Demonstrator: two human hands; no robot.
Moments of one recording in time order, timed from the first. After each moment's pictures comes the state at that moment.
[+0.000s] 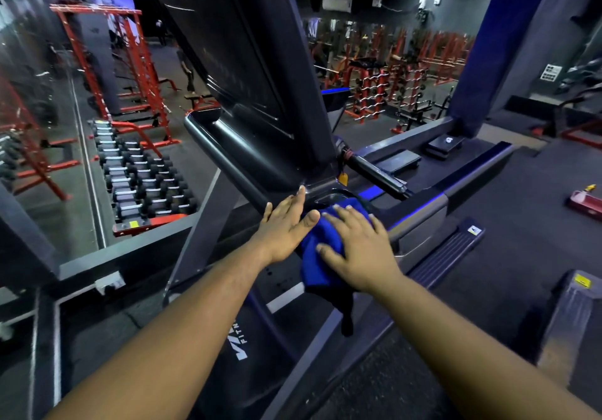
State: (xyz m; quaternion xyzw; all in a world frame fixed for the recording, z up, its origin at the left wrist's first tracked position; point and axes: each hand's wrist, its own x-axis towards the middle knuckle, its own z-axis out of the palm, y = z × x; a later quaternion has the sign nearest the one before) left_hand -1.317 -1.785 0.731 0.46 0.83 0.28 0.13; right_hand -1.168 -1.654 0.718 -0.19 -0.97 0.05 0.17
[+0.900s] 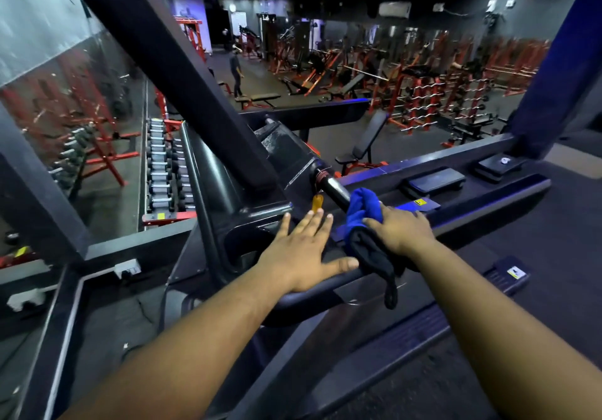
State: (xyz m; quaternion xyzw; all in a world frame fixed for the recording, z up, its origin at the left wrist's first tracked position) left_hand -1.244 -1.616 0.740 0.45 0.89 0.05 0.05; right_hand -1.188 -1.387 0.740 -0.25 -0.96 0.07 0.01
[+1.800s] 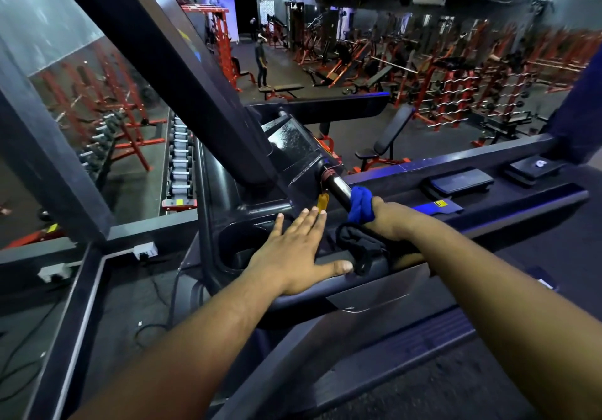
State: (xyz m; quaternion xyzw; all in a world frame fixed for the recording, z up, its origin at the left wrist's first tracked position) left_hand -1.245 -1.612 0.737 0.40 0.91 0.06 0.06; right_hand -1.236 -1.373 0.756 -0.20 -0.96 0.15 -0.12
